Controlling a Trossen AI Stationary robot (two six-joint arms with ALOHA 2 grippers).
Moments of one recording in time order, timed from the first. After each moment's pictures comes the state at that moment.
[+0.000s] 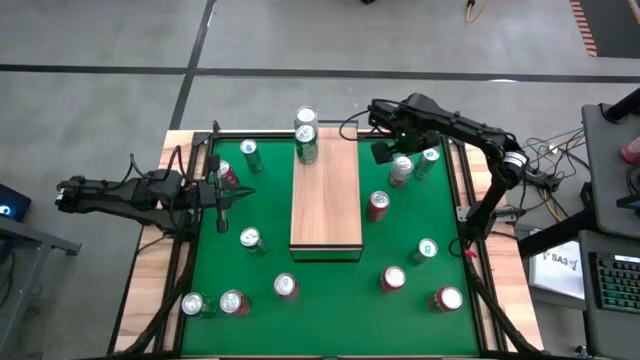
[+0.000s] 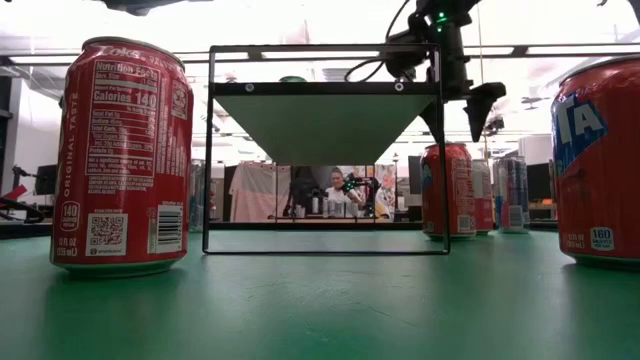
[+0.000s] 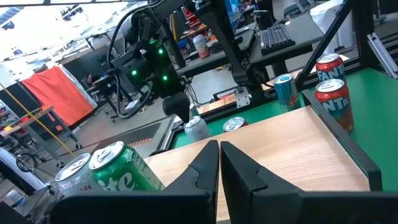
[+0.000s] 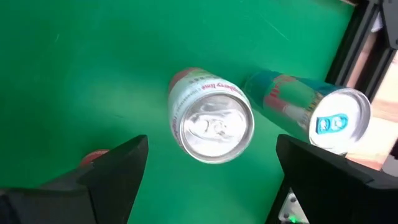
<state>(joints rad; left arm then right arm) -0.12 0.54 0.62 -0.16 -0.28 0.41 -0.60 1.72 1.61 -1.45 0.13 0.70</state>
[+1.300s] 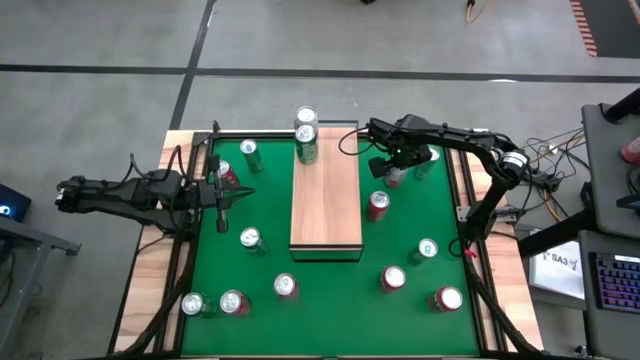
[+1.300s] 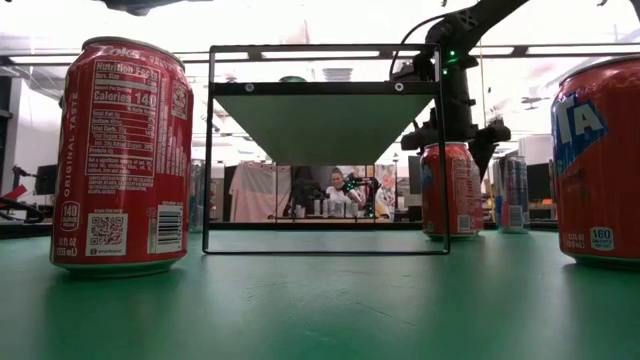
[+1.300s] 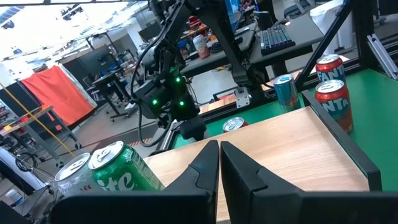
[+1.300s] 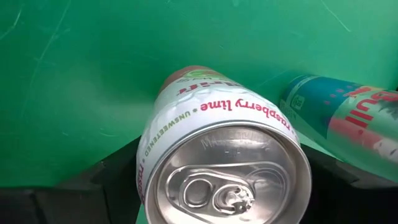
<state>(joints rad) -0.12 0.54 0.62 -0.16 -0.28 0.41 -0.60 1.72 1.30 -1.13 0.09 0.67</state>
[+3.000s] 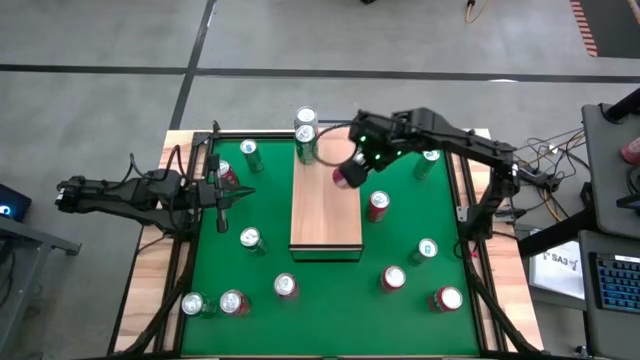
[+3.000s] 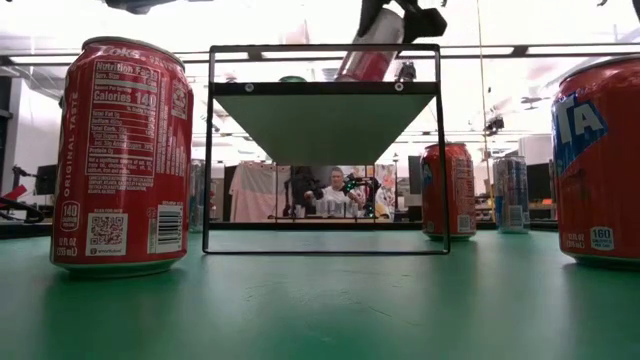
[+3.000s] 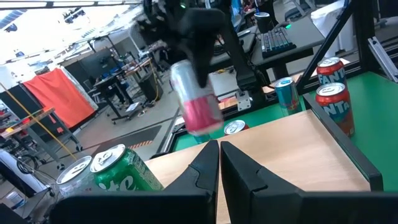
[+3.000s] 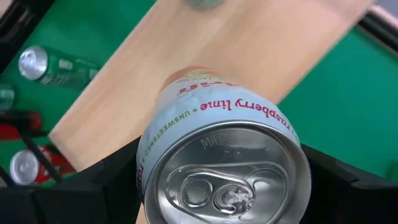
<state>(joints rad) -0.12 0.54 0.62 -0.14 -0.28 0.41 -0.20 1.76 2.06 -1.38 0.02 0.64</state>
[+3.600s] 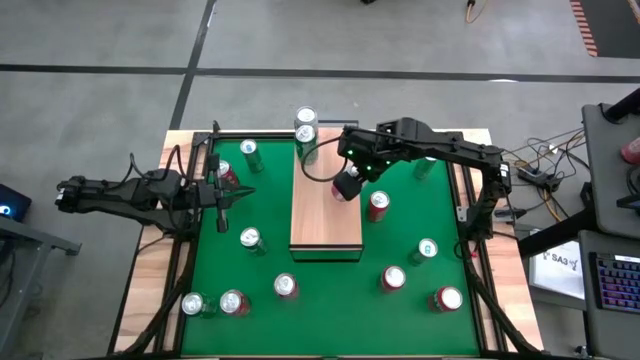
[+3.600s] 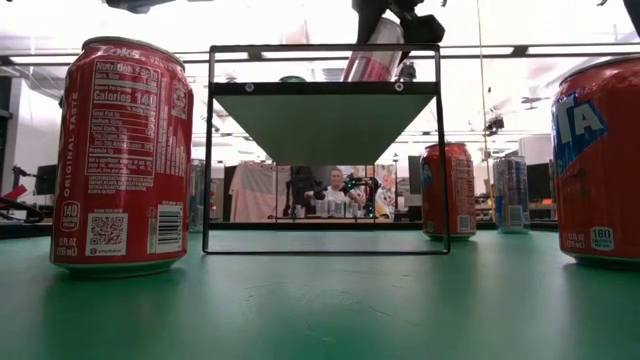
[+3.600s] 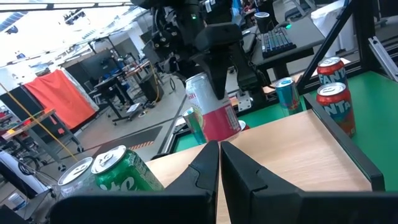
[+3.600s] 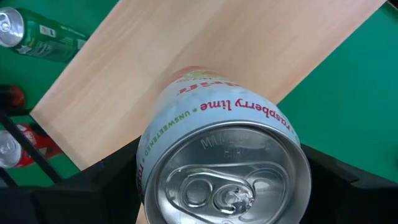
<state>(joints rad) -0.12 0.54 0.62 -0.14 -0.28 0.42 -0.16 1.81 2.06 -1.42 0.00 0.65</state>
